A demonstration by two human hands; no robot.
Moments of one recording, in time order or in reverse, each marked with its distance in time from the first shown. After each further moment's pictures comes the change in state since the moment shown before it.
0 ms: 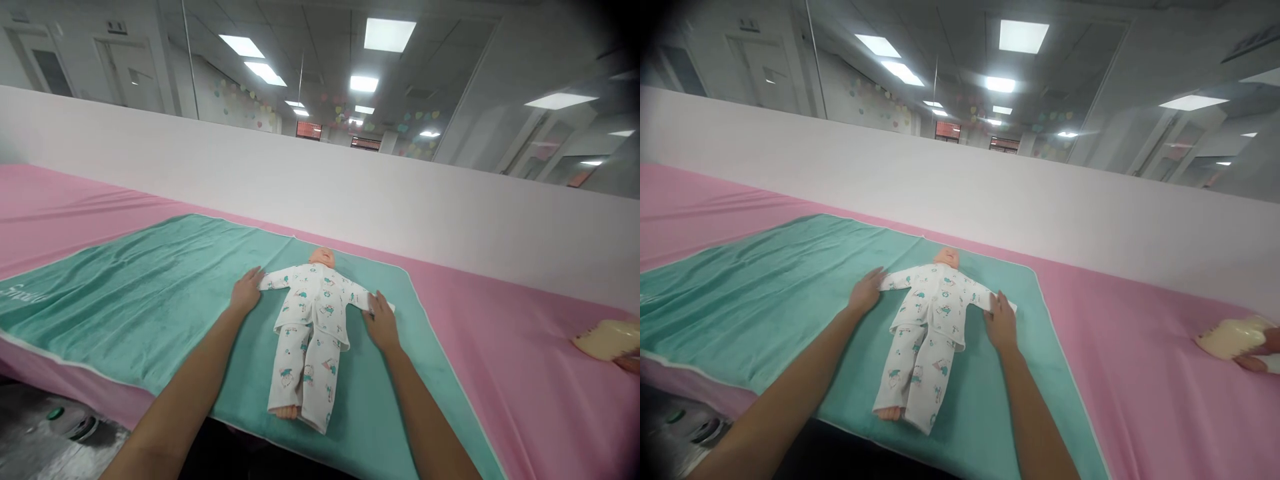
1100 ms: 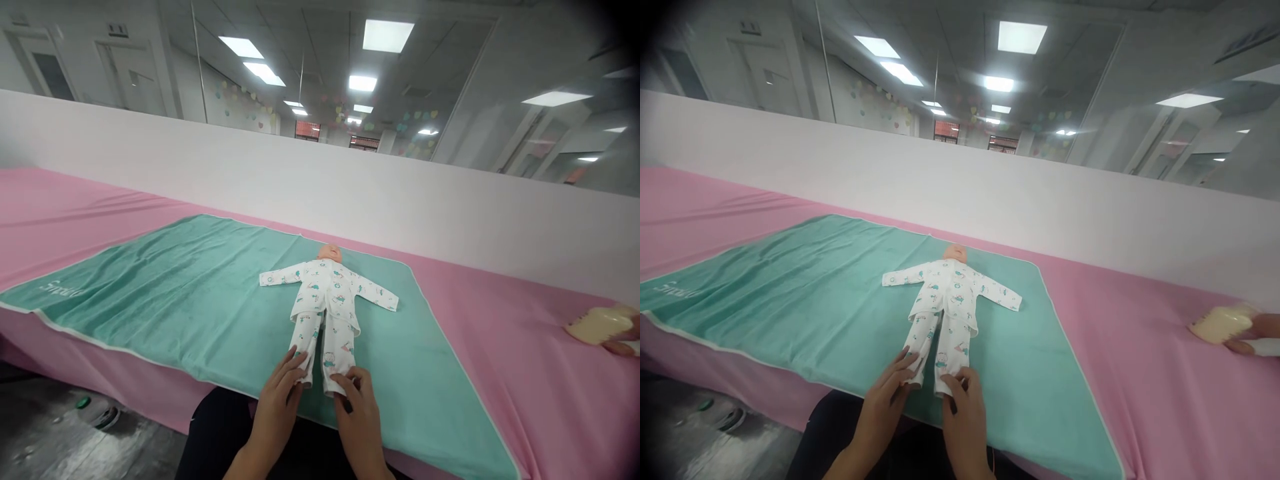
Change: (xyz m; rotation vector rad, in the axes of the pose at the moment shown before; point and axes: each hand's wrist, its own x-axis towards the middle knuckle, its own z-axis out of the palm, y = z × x) left_hand -0.239 0.096 -0.048 -0.626 0.175 0.398; right_hand -0.203 -0.168 -0.050 0.432 0.094 -0.131
